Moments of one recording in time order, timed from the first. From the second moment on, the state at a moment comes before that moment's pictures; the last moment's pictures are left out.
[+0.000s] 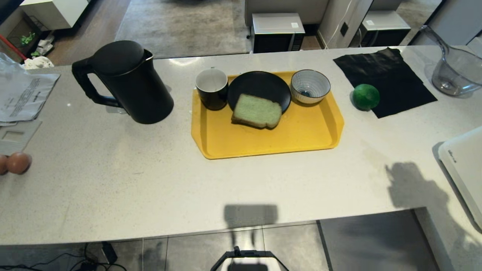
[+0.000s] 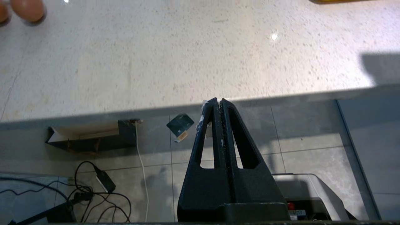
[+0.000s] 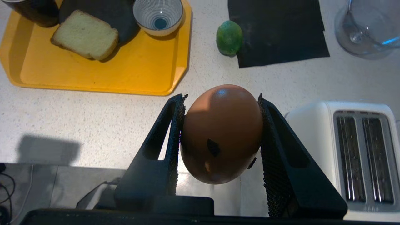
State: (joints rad) left arm 0.00 0.00 0.00 -0.05 0.00 0.00; right arm 0.43 0.82 -1.15 0.38 -0.38 -0.03
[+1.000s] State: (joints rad) left arm 0.00 0.00 0.00 -0.05 0.00 -0.01; right arm 0.47 0.83 -1.07 0.37 -0.38 -0.02
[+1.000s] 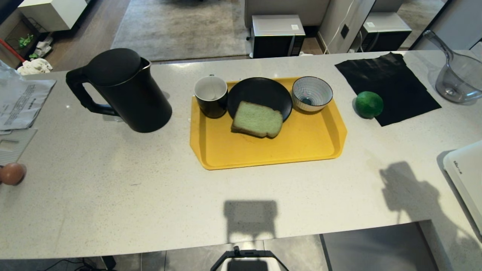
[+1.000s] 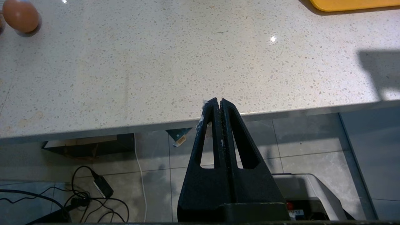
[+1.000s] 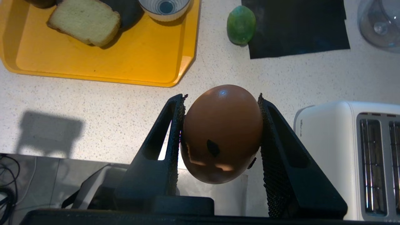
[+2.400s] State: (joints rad) left arm 0.00 0.00 0.00 -0.05 0.00 -0.01; right arm 0.50 0.84 -1.04 0.37 -0.40 0.00
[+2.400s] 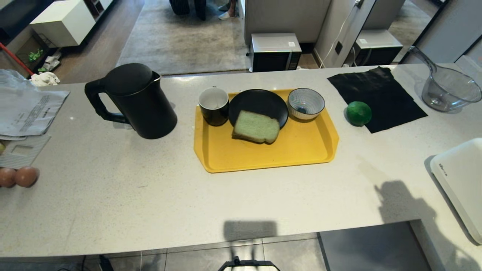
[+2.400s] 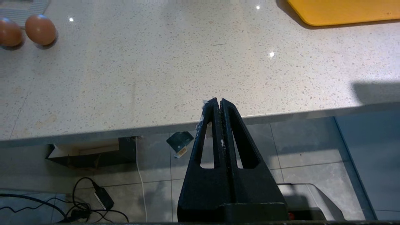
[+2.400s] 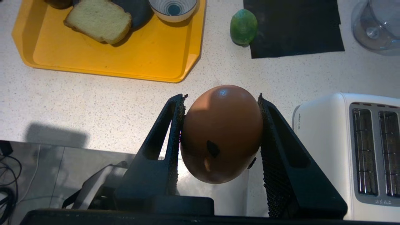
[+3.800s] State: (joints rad) left arm 0.00 0.00 0.00 -0.05 0.00 0.00; right arm 0.52 0.83 -1.01 0.37 -0.40 0.00
